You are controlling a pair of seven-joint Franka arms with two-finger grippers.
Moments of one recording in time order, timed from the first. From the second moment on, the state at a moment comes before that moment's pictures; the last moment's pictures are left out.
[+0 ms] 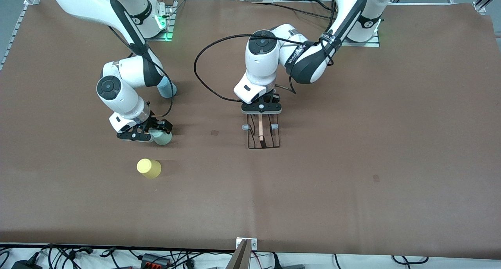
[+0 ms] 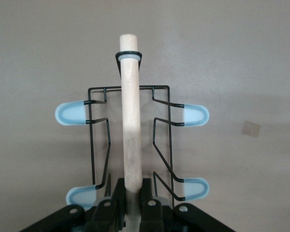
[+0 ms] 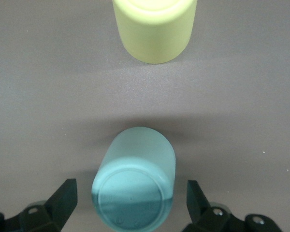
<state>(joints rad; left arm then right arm) -0.59 0.52 -0.23 -1.60 0.19 2.16 -0.92 0.22 0.38 0.03 -2.16 0.01 2.61 0.33</state>
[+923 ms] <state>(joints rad) -0.54 0.44 -0.22 -1.47 0.24 1.86 -0.84 0.22 0.37 0.03 -2.14 0.00 2.61 0.33</state>
